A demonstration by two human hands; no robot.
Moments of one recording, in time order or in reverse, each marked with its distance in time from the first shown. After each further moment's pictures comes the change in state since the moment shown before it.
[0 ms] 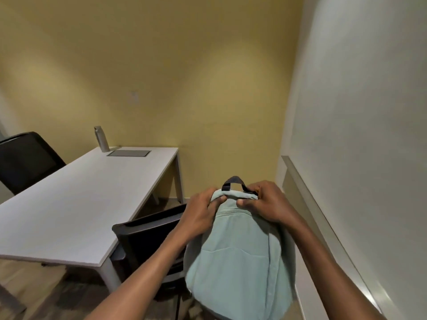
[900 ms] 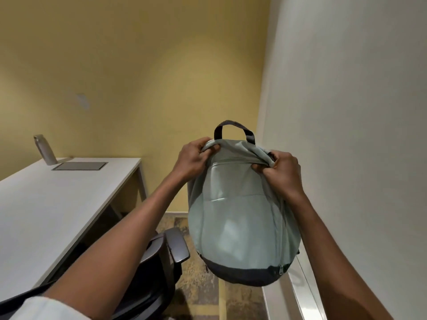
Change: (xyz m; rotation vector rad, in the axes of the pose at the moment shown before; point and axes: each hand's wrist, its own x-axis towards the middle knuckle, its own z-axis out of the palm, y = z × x) left_hand 0.309 0.056 0.107 -0.148 0.059 0.088; right_hand 0.163 0.173 -0.162 0.005 0.521 0.125
